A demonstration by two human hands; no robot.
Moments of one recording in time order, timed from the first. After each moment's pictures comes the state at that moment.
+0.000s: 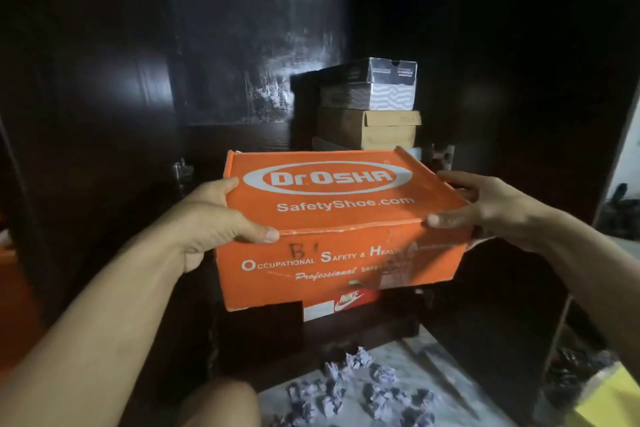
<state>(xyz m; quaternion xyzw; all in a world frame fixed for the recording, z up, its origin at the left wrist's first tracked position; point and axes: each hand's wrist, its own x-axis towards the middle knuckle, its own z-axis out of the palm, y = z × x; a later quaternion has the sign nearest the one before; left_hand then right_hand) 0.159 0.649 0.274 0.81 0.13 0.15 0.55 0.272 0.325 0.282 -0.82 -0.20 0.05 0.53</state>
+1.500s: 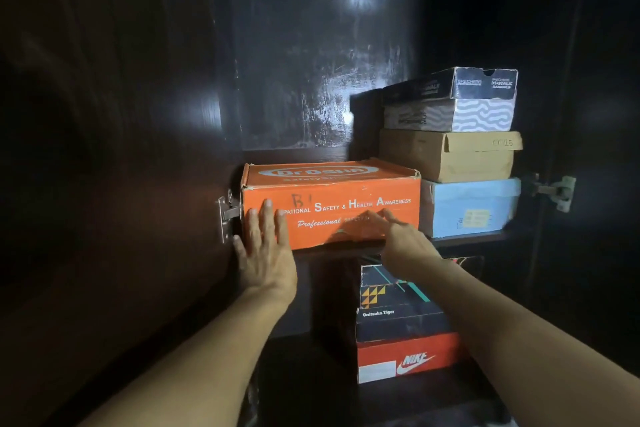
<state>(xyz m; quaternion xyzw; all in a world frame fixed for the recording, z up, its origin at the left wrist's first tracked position) 0.316 0.729 0.190 0.93 0.28 0.24 -0.03 0.417 0.548 0.221 -0.94 -0.28 -0.10 0.18</state>
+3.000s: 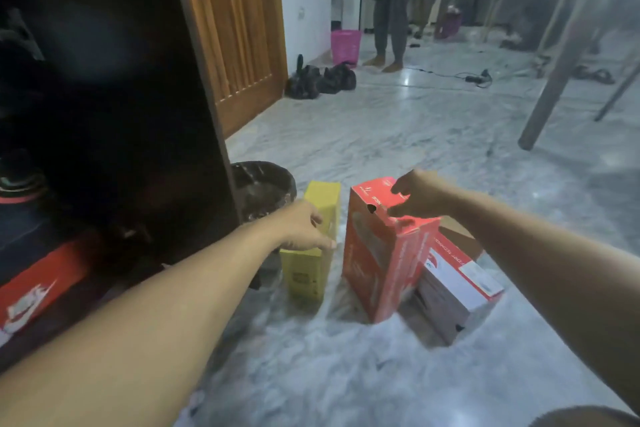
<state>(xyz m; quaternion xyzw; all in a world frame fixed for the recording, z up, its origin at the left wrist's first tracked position) 0.318 0.172 0.076 0.89 -0.34 -0.25 0.19 0.217 -0.048 0.089 -0.96 0.26 0.05 0.14</state>
